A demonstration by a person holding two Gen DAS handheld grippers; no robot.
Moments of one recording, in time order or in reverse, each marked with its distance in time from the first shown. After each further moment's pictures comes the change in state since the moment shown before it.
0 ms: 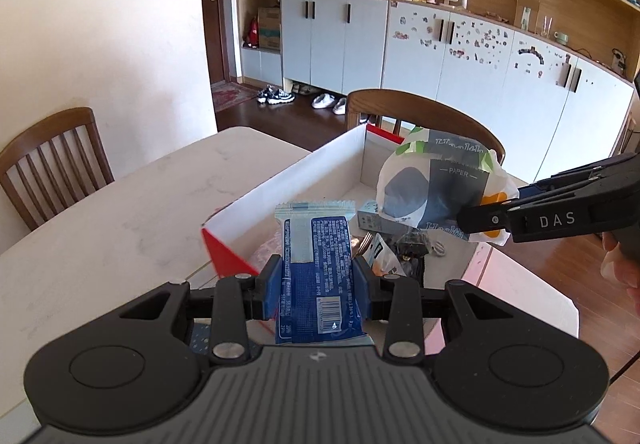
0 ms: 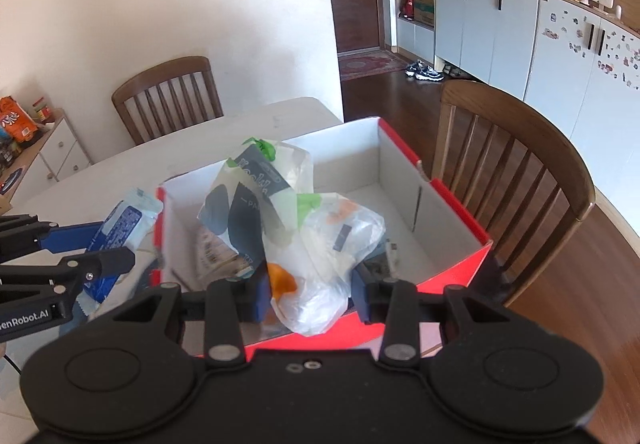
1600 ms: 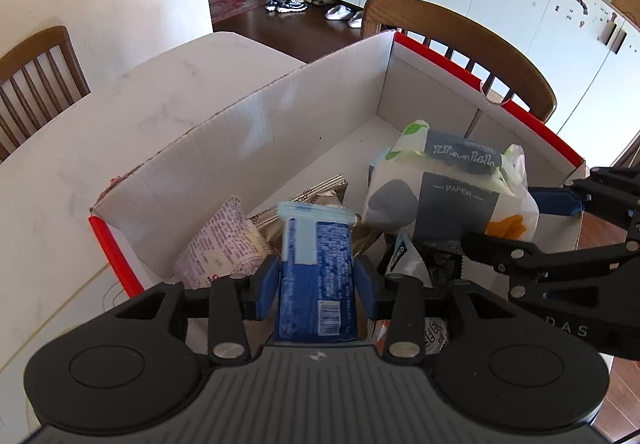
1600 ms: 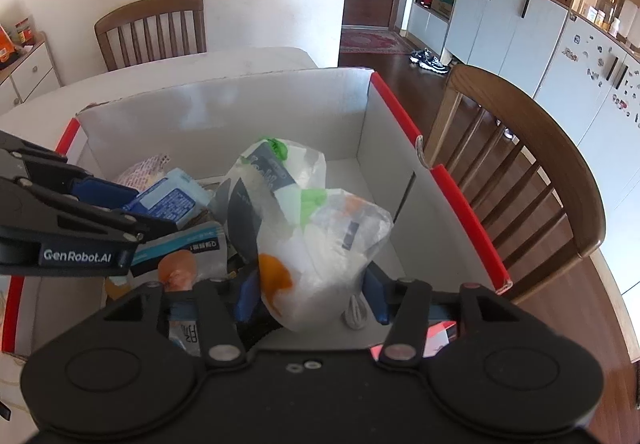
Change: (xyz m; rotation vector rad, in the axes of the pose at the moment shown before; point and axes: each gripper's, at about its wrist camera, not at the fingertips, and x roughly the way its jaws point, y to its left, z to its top) left arm 0.133 -0.010 0.018 -0.077 0.278 0.021; right arm 0.089 -0.017 0.002 -0.183 0.105 -0.080
